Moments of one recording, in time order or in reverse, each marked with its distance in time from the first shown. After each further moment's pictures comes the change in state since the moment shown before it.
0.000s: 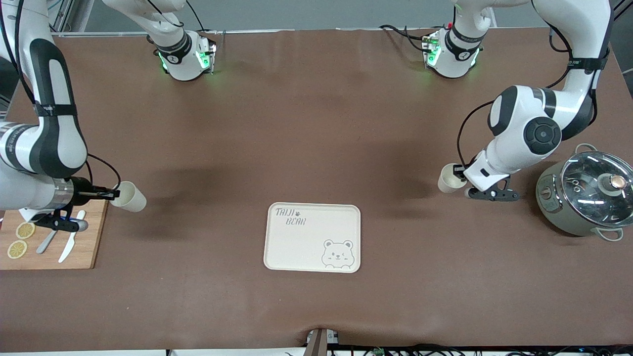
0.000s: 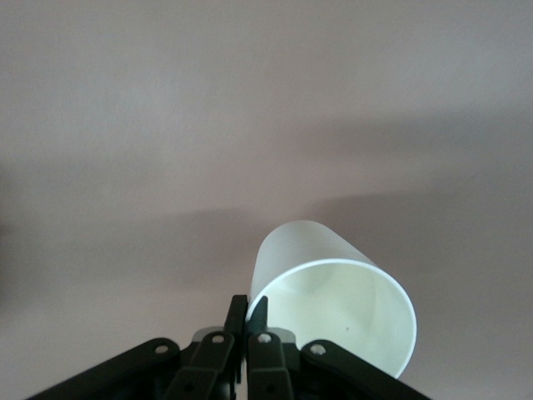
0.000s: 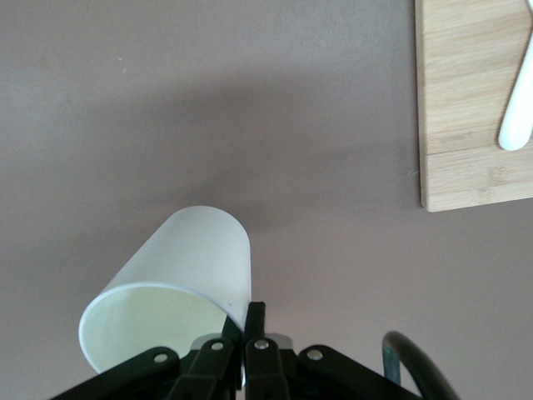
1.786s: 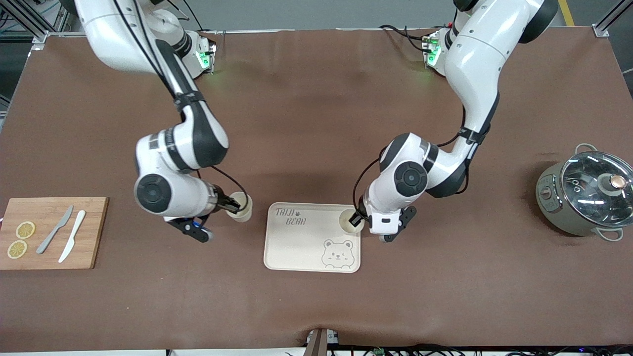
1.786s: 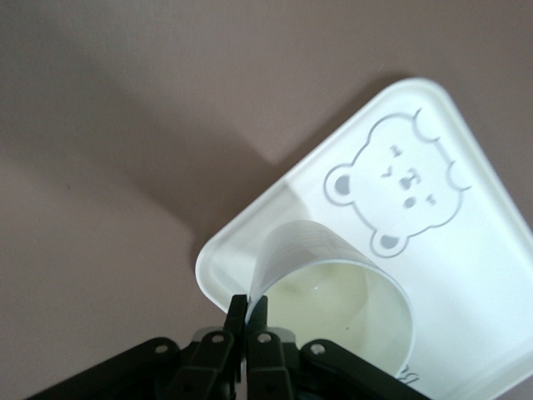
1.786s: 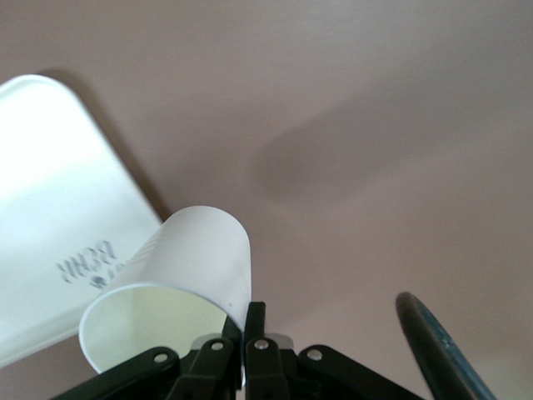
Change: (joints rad) left arm -0.336 0.555 -0.056 0.626 -0.055 0.063 -1.134; right arm 0.502 0.207 0.014 0.251 0.115 0.065 0.811
